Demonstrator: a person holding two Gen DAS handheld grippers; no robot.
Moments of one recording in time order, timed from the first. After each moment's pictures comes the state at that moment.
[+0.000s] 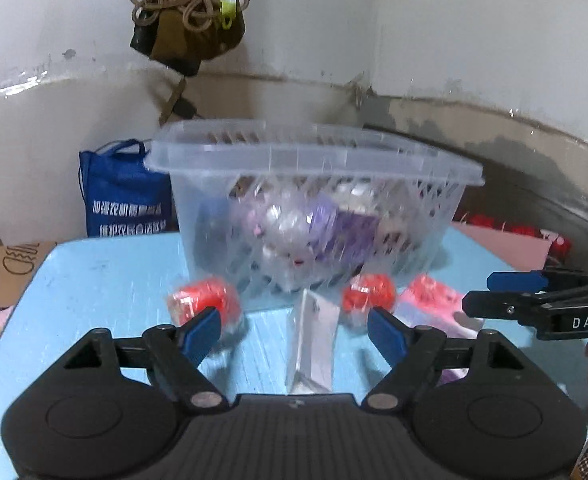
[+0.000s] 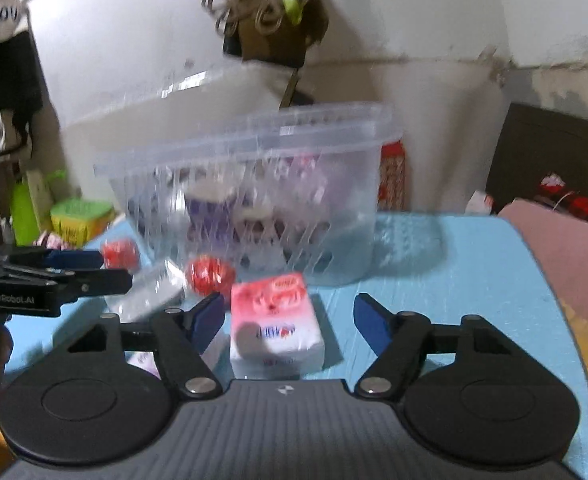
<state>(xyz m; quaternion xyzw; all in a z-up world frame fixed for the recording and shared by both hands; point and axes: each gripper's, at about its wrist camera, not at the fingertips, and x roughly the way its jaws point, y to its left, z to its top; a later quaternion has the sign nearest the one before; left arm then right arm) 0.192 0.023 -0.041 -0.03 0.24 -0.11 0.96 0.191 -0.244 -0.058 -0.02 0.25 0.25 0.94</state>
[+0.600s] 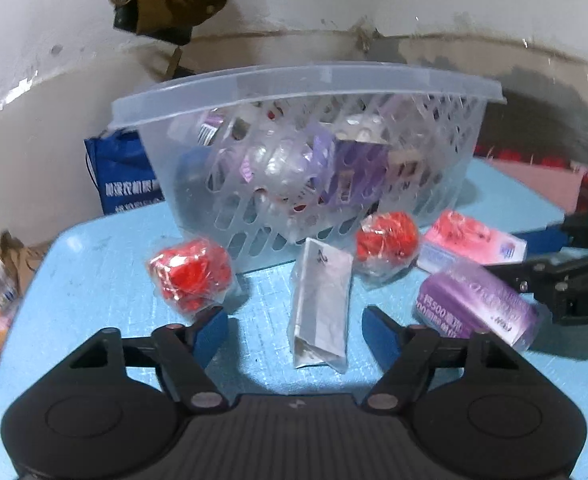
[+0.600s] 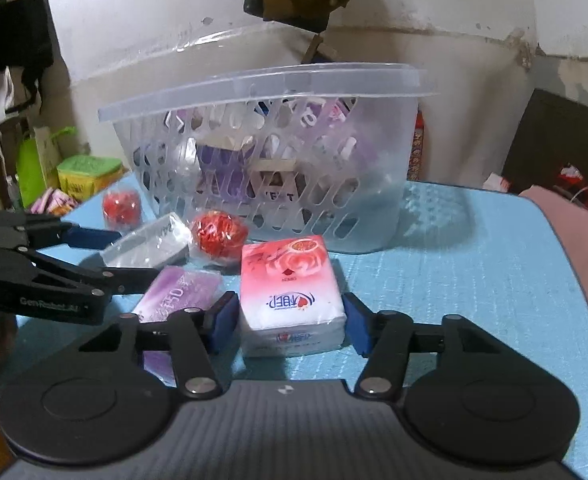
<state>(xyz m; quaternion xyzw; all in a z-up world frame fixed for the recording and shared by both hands) 0.197 -0.012 -0.062 0.05 0.30 -0.07 0.95 0.194 -0.228 -0.069 -0.07 0.28 0.26 0.92</state>
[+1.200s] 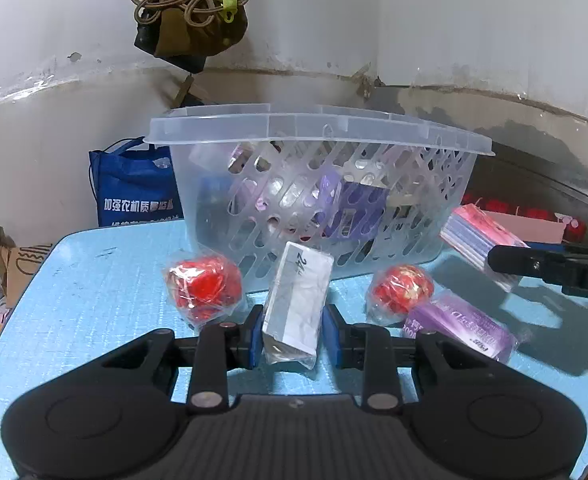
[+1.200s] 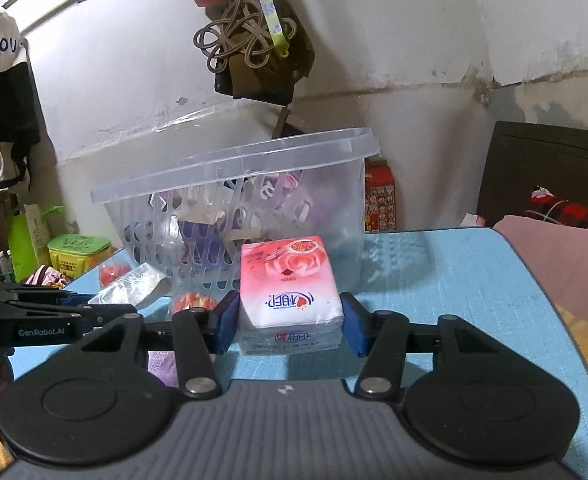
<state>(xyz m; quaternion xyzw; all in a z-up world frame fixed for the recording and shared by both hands) 0.177 0.012 -0.058 -0.02 0.24 -0.08 0.97 0.175 -0.254 -0.063 0.01 0.19 0.23 0.95</state>
